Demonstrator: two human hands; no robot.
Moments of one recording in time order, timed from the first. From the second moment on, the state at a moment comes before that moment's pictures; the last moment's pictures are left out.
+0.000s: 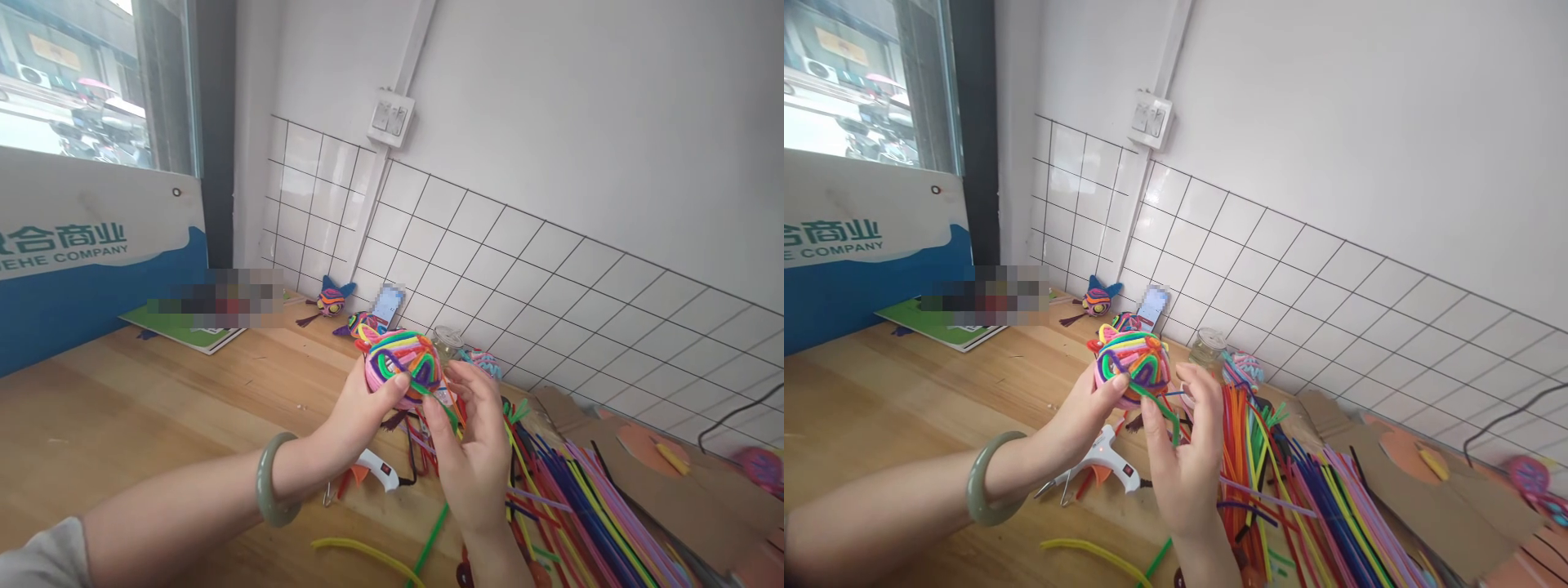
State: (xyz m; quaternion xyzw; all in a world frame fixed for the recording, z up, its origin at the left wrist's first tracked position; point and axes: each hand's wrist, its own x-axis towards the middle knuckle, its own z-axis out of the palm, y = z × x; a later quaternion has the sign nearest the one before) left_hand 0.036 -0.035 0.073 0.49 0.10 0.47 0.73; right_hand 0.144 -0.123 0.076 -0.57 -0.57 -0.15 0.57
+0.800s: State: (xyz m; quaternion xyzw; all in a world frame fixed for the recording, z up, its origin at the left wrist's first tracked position) left_hand 0.036 -0.039 0.073 0.55 0.07 0.44 0.71; right_hand 0.143 -0.123 0.080 -0.55 -0.53 0.09 0.64
